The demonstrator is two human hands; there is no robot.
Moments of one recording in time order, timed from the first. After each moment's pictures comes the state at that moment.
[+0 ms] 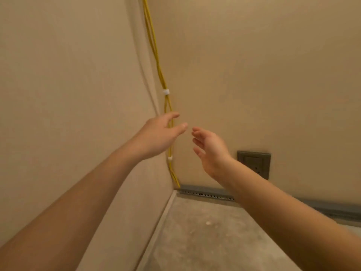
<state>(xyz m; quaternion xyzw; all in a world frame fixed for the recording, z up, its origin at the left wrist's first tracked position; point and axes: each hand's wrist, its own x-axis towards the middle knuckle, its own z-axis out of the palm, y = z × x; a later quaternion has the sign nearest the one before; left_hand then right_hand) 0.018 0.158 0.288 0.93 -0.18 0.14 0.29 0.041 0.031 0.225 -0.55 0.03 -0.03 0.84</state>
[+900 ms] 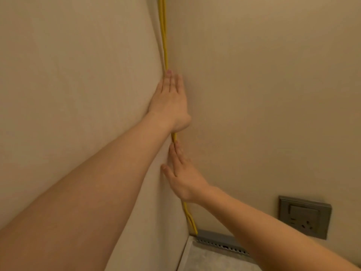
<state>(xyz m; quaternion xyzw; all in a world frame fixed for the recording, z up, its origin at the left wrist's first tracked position) 0.165 0.165 0.370 0.94 -0.10 0.30 -0.14 0.161 0.112 0.217 -0.89 -0.25 -0.14 0.34</state>
